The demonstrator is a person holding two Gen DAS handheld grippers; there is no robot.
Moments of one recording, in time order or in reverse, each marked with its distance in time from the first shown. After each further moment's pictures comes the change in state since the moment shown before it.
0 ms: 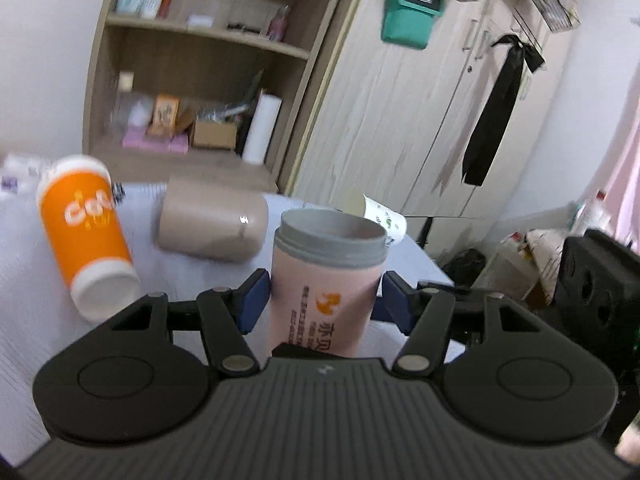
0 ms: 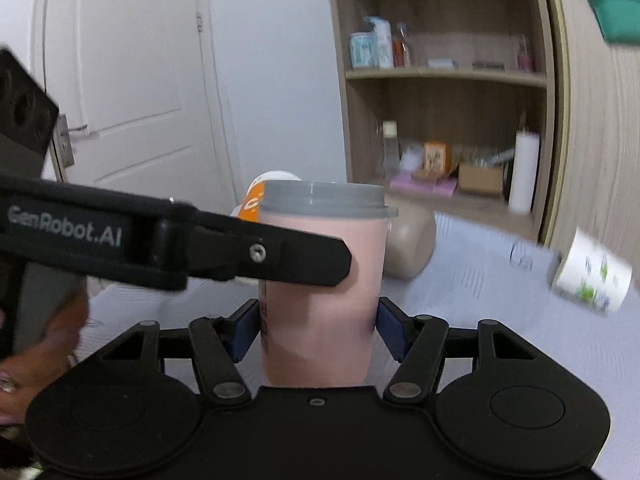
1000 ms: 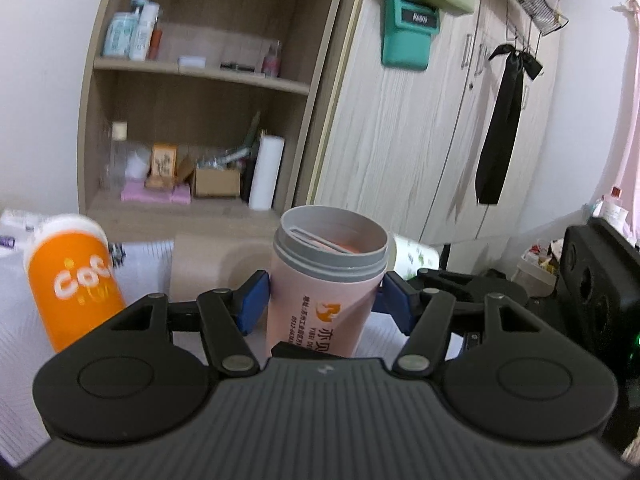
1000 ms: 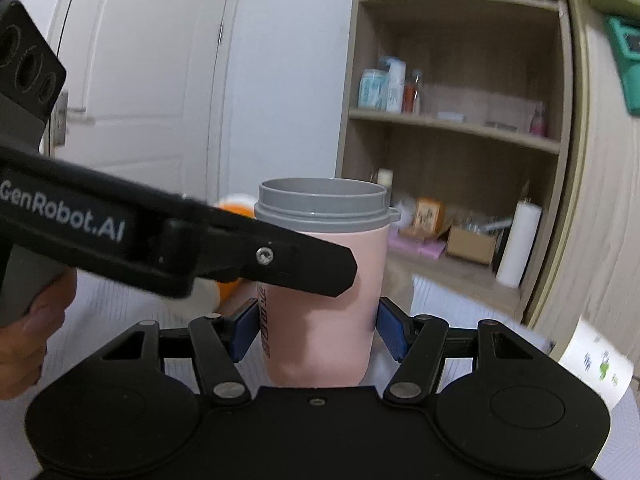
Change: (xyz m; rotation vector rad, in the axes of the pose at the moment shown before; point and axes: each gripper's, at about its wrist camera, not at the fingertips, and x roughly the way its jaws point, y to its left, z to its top) left arm 0.044 0.024 0.009 0.073 -0.105 0.003; right arm 0.055 -0.021 0.007 -0.167 -0.090 -0.045
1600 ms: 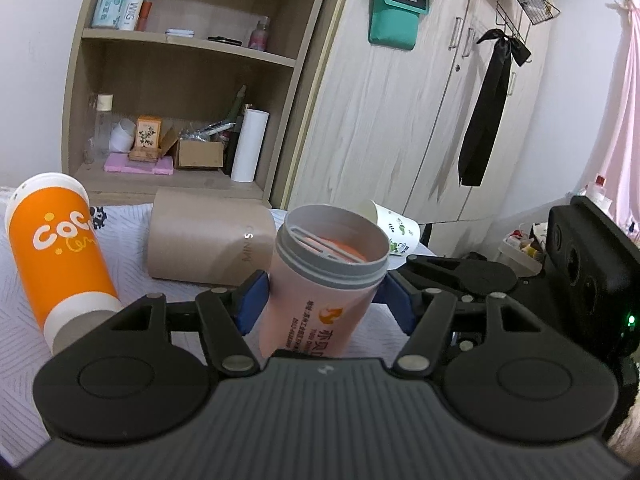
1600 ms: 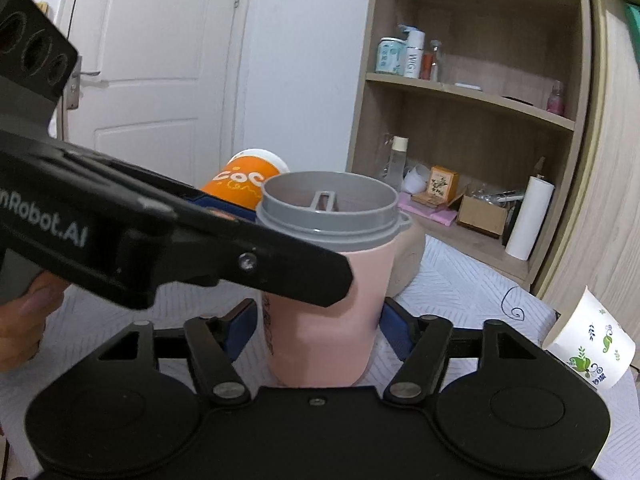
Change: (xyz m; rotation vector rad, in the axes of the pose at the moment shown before) left arm -0.002 0.002 -0.015 -0.029 0.050 -0.064; right arm -0.004 0.006 -0.009 -0.044 0.092 0.031
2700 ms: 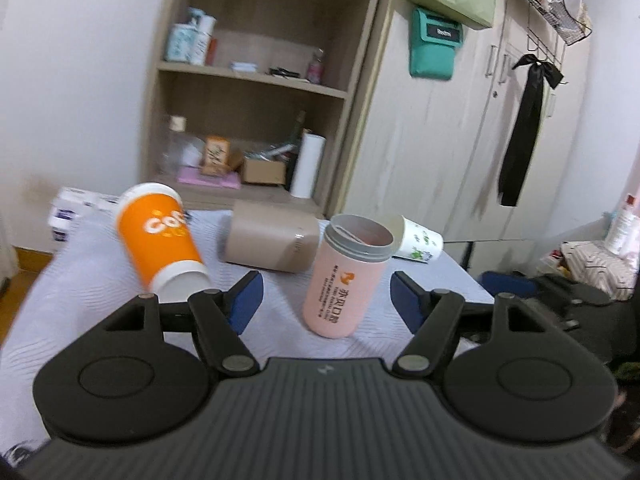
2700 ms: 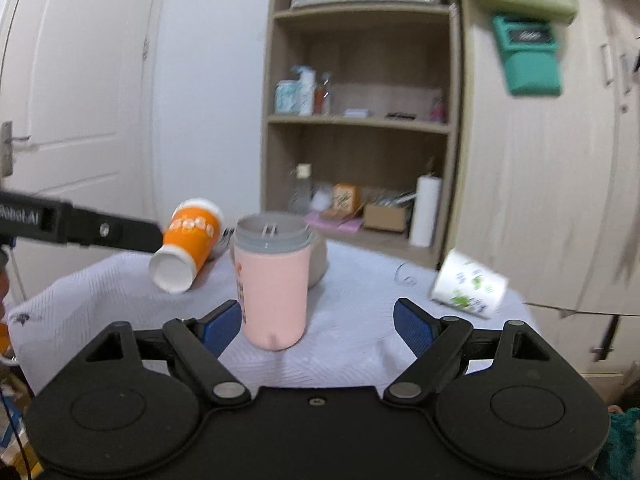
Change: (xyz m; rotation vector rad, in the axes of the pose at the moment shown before) left arm -0.102 -0.040 -0.012 -0.024 -0.069 0.222; right arm -0.120 0.026 -0.019 0.200 -0.105 -0.277
